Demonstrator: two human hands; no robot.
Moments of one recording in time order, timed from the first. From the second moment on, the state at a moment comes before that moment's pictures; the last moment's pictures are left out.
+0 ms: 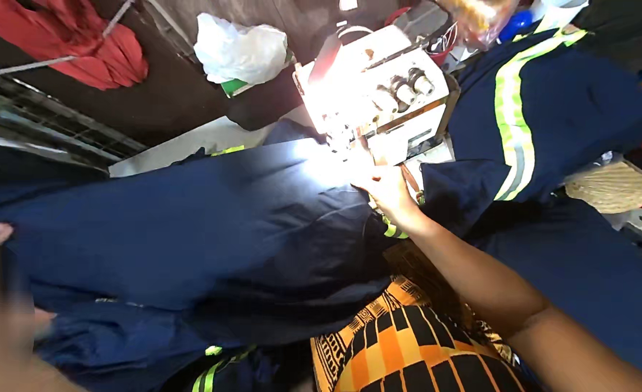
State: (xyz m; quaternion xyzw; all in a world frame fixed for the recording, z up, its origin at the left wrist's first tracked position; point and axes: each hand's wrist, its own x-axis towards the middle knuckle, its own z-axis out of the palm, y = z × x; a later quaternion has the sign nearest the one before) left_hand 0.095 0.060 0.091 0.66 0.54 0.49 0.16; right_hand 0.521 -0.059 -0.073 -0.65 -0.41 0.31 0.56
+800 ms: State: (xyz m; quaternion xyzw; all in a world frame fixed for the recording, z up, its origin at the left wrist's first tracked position) left_hand 0.076 0.028 -0.093 0.60 0.72 0.32 0.13; right_hand 0.527 -0.082 -0.112 -0.63 -0.41 0.38 0.54
